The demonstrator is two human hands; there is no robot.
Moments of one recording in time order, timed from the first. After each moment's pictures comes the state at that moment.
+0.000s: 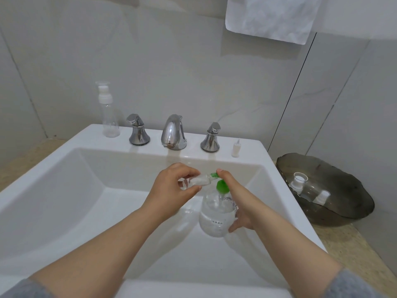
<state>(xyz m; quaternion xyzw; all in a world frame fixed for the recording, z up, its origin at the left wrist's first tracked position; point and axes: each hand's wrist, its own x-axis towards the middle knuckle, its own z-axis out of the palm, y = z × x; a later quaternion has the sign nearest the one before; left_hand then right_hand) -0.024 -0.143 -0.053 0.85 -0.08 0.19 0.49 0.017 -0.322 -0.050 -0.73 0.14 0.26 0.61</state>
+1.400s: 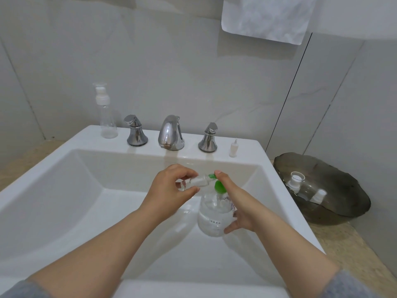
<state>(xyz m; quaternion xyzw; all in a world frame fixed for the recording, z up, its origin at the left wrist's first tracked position) -0.025 -0.143 -0.055 0.86 -0.07 0.19 0.47 0.009 -0.324 -0.045 -0.75 0.12 0.28 0.59</state>
